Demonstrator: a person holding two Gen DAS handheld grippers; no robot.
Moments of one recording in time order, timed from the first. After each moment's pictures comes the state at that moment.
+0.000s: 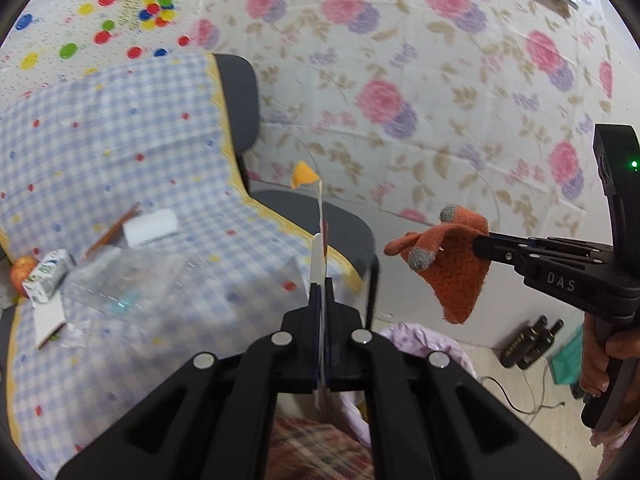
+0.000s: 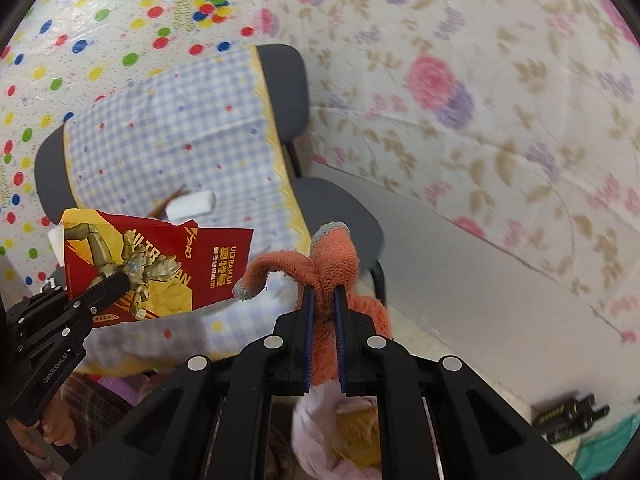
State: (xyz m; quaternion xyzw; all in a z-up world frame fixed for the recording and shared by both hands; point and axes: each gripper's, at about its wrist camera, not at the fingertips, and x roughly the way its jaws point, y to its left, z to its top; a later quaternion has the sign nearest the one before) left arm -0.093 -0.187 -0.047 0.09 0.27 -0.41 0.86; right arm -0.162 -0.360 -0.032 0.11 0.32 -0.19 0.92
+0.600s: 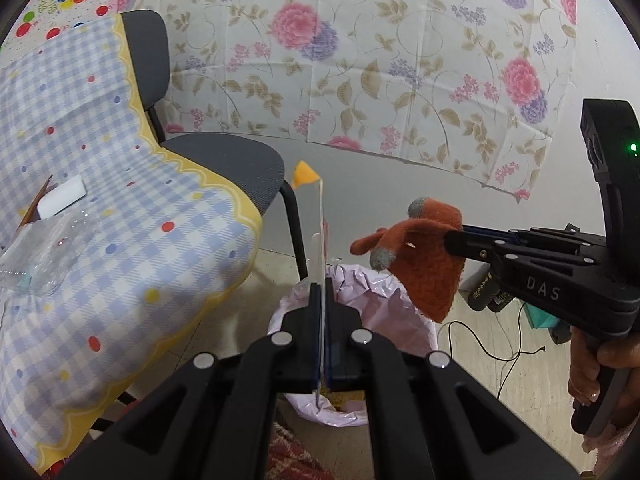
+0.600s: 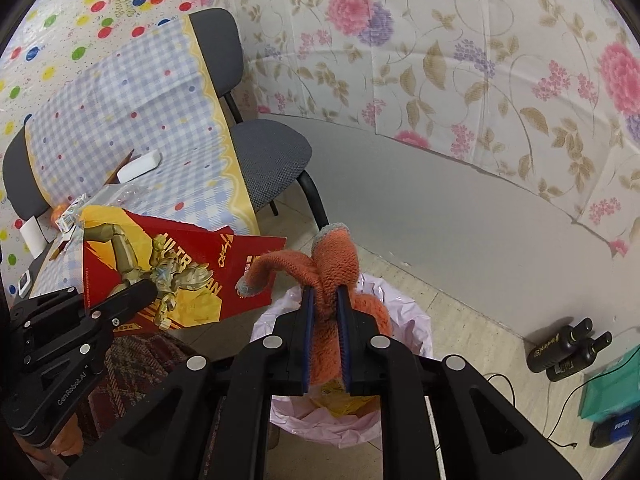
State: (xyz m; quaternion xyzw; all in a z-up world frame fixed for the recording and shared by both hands) left arm -0.137 -0.262 -0.105 0.15 0.33 -0.48 0.80; right arm -0.221 -0.396 -0.101 0.17 0.36 -0.23 0.89
